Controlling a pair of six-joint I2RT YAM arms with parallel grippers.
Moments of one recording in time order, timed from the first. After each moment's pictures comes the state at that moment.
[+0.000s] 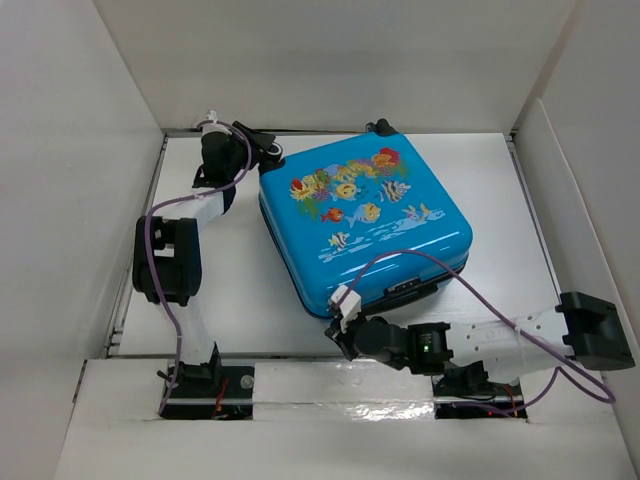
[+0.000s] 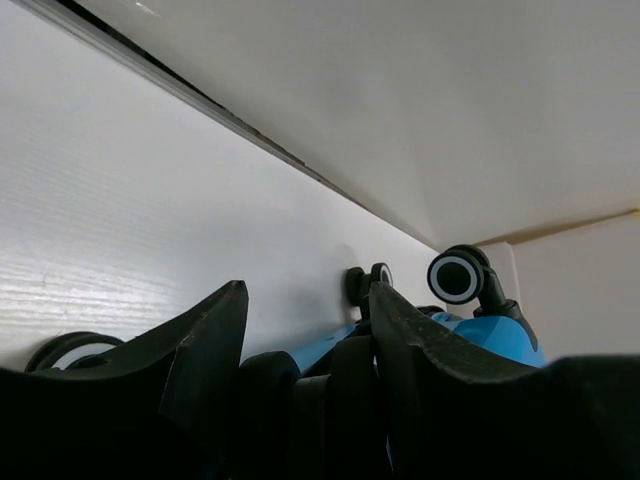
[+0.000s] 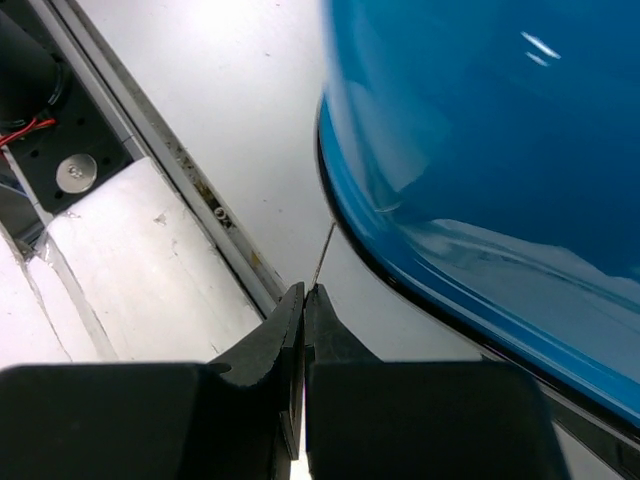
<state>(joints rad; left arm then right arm) -0.11 1.86 1.27 0.40 0.22 -0.95 1.52 1.21 0.60 0.12 0.46 0.37</state>
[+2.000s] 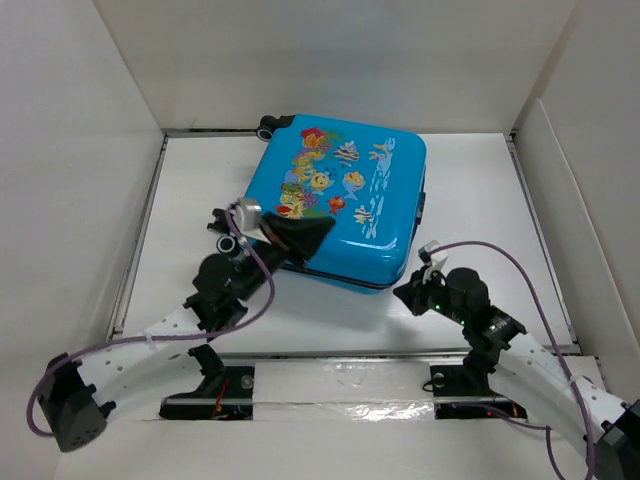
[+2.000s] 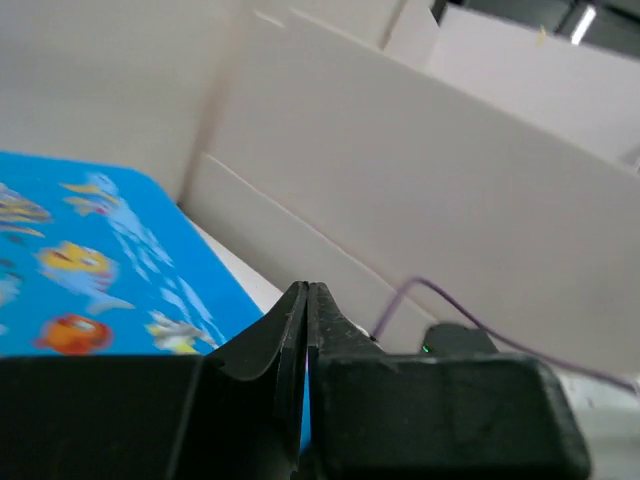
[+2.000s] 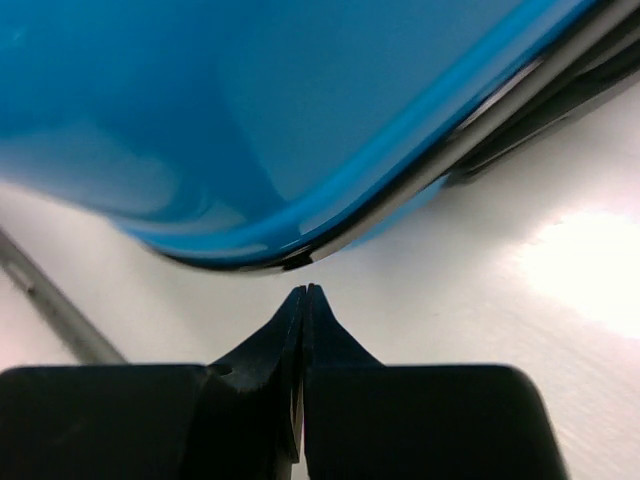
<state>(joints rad) -0.72 0.85 0.59 0.69 0.07 -0.60 0.56 0.58 0.27 -0.08 -0.20 0.25</state>
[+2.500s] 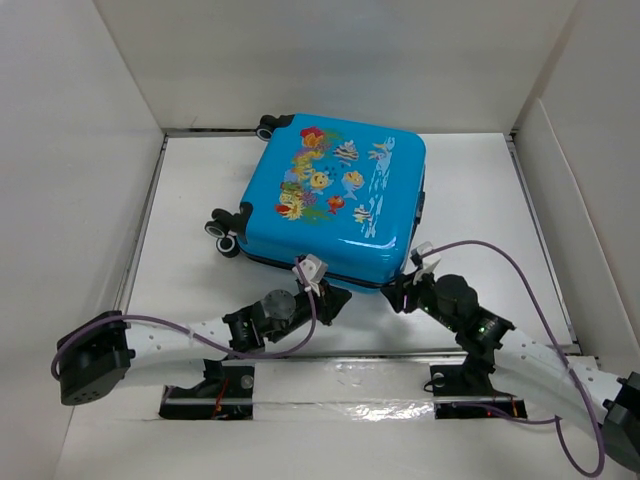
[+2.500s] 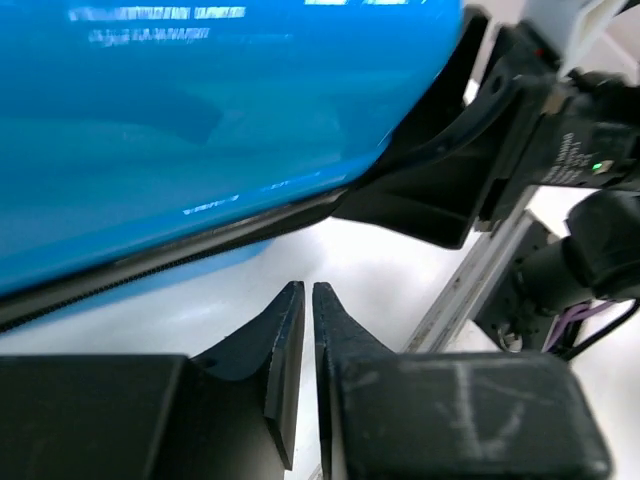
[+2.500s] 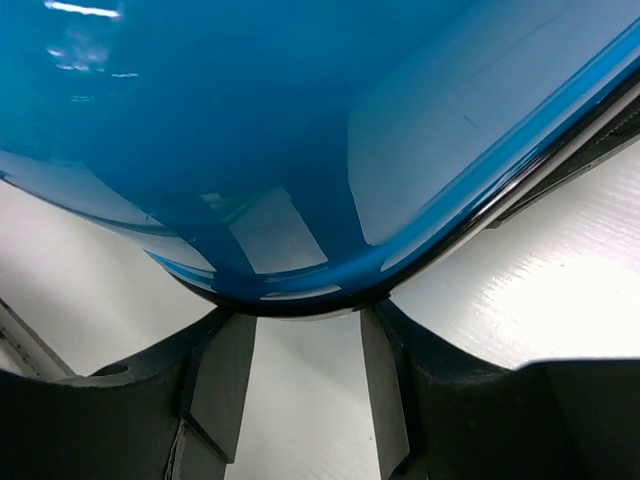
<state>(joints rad) -1.20 1.03 0.32 0.57 -0.28 -0.47 0.77 0.65 0.22 0.12 0.10 0.26</state>
